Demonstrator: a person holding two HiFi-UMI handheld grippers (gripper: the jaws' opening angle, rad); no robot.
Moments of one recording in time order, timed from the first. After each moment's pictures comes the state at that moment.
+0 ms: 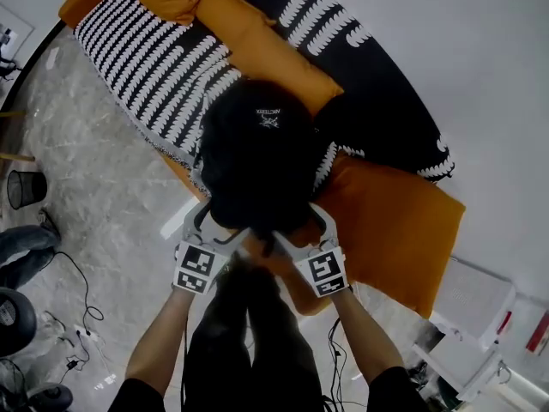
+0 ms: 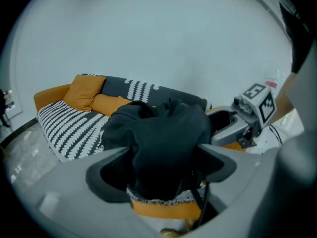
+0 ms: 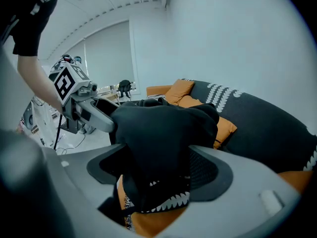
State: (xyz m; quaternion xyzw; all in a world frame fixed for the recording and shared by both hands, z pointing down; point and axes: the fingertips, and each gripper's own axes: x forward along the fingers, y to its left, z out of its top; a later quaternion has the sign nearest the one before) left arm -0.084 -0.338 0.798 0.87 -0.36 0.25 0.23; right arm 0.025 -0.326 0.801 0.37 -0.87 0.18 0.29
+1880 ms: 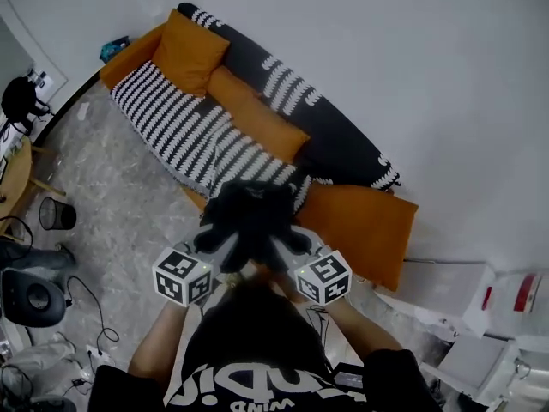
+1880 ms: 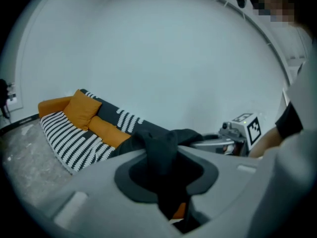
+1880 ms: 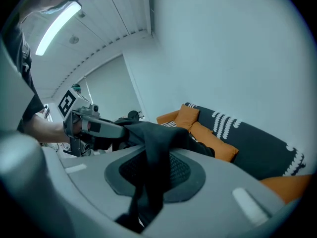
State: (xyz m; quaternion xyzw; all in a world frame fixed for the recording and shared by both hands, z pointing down) left arm -0.072 -0.234 0.445 0.89 -0.34 0.16 0.27; right arm 0.008 -0.227 0.464 0.36 -0.89 0.24 0.14
